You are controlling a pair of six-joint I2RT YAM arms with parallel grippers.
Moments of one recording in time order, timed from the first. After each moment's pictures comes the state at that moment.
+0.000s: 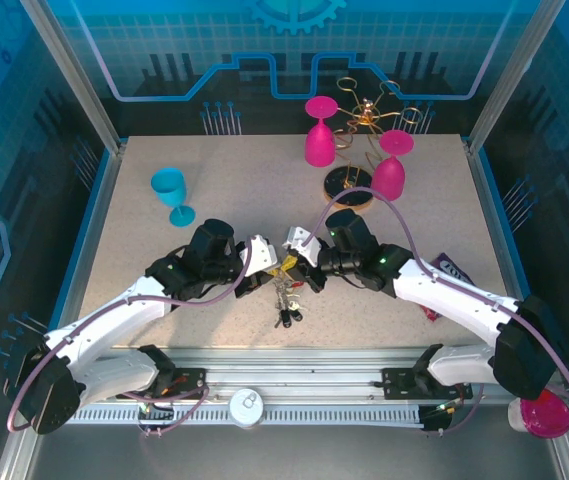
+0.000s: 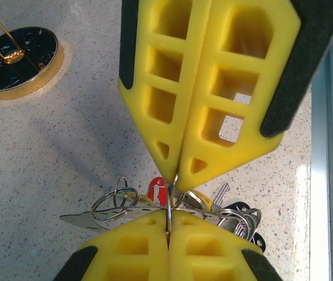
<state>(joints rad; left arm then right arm) -0.61 1.09 0.75 -0.32 0.44 0.46 0.76 1.28 0.89 -0.23 -0.47 -0.26</state>
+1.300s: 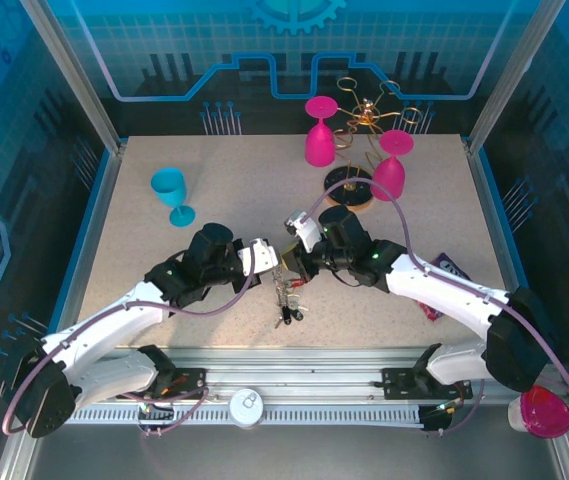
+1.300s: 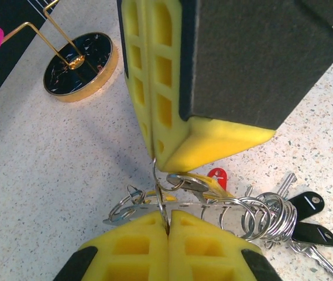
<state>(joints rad) -0.64 1.06 0.72 -0.25 0.23 0.57 0.77 1.34 0.94 -0.22 -0.32 0.13</state>
